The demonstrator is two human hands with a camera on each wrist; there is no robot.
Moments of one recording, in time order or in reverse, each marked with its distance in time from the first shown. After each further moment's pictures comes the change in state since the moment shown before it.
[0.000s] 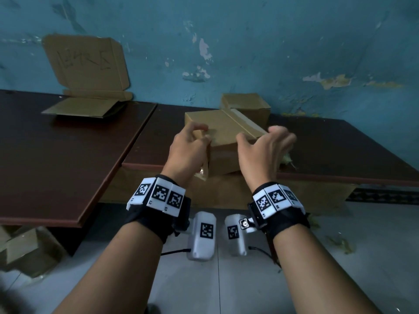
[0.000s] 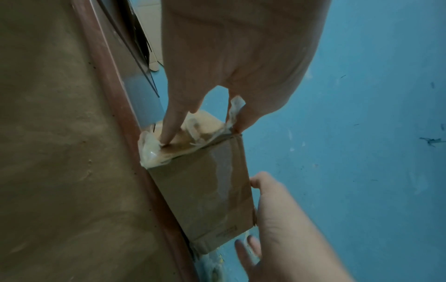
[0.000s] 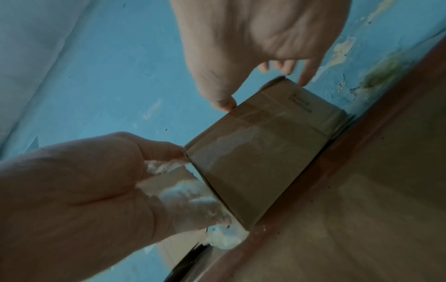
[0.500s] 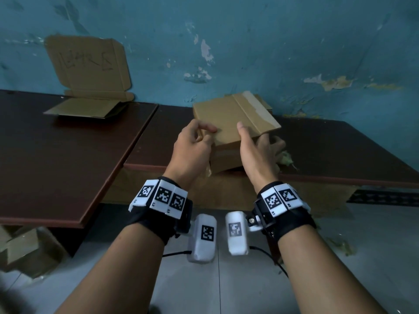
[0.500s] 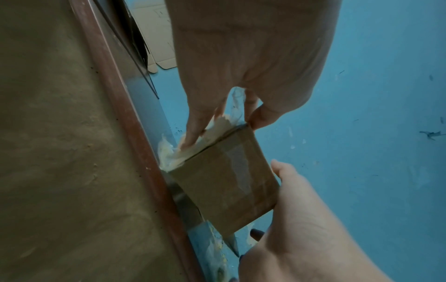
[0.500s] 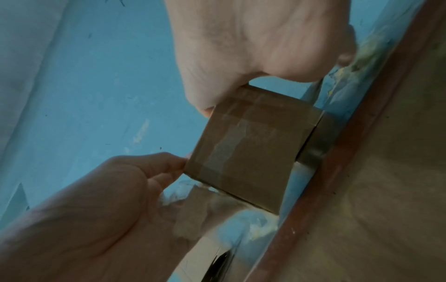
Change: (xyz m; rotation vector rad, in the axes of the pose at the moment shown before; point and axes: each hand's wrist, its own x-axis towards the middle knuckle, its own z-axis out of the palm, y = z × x) left_hand -0.008 0.003 0.004 -0.099 0.002 0.136; right_hand 0.003 -0.008 -0.003 0.055 -0.300 0.232
